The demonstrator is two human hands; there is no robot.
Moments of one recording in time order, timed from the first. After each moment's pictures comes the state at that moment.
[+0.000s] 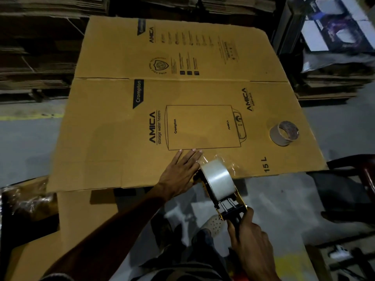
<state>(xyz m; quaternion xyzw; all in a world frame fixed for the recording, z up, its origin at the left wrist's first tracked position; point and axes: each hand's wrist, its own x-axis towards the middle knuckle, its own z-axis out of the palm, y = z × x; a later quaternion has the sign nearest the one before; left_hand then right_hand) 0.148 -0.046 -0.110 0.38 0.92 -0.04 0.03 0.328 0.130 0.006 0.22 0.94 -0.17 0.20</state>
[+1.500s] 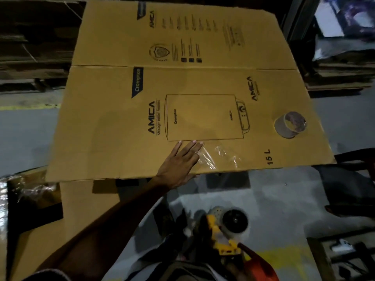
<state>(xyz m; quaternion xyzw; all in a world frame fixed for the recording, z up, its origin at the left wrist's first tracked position) 0.147 -0.046 -0.114 0.38 0.93 0.01 0.03 0.486 0.086 -0.094 0.38 0.68 -0.52 0.37</state>
